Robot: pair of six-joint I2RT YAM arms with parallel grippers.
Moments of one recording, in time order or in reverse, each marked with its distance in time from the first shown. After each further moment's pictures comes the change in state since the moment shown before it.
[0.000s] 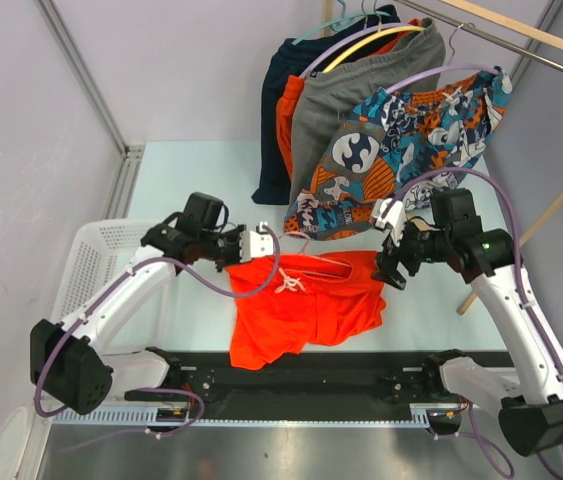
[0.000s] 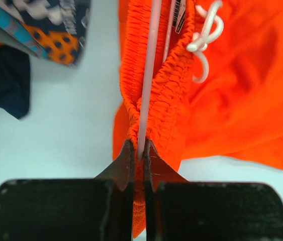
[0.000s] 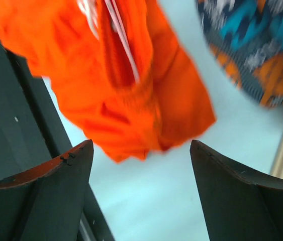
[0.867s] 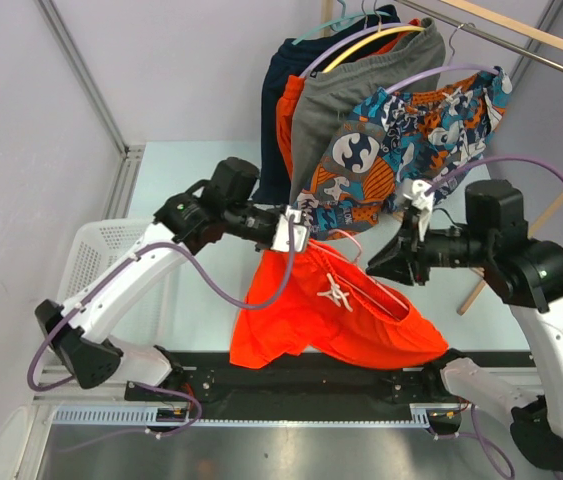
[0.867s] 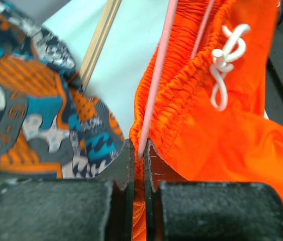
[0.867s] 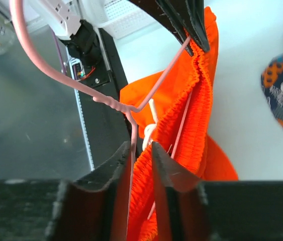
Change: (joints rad) left arm -0.258 0.149 0.526 -0.136 0.252 0.040; right arm 0.159 -0.067 0.362 -0.080 -0.246 0.472
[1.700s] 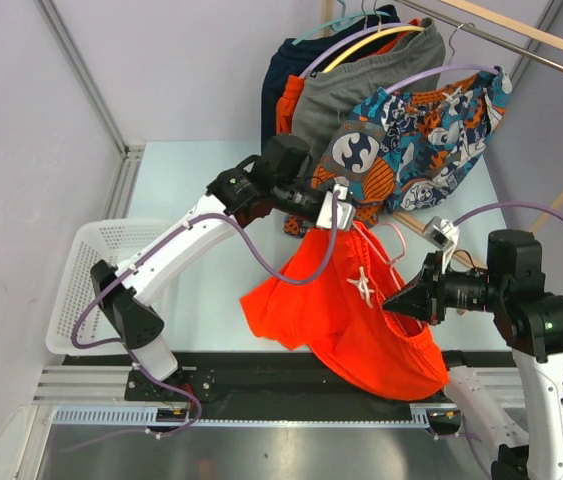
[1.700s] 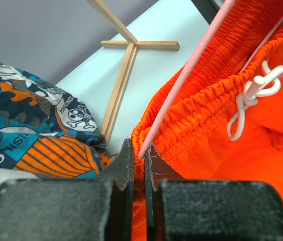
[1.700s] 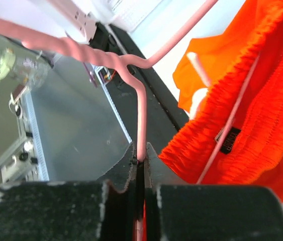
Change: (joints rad) left arm -0.099 0.325 0.328 0.107 0.099 -0.036; right arm -0.256 -0.262 -0.257 -0.134 -0.154 0.176
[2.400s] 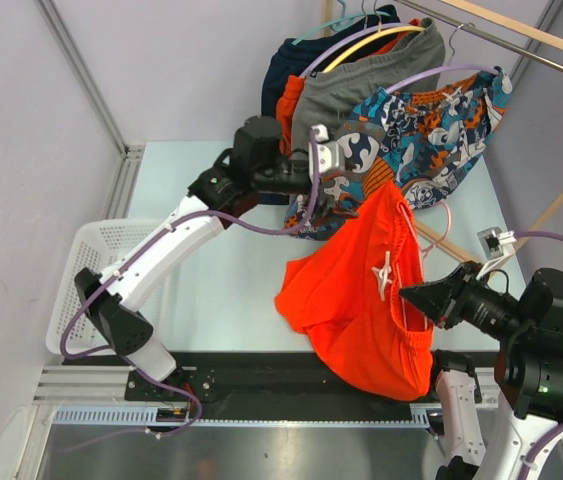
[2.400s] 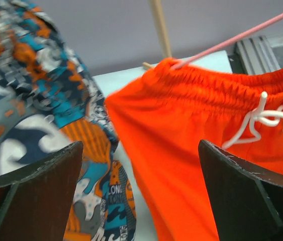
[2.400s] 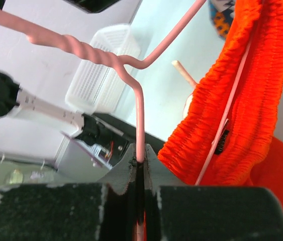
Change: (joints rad) left arm 0.053 -0.062 -0.057 0.344 -0.079 -0.550; right arm -0.414 -0.186 0.046 0.020 0.000 0.381
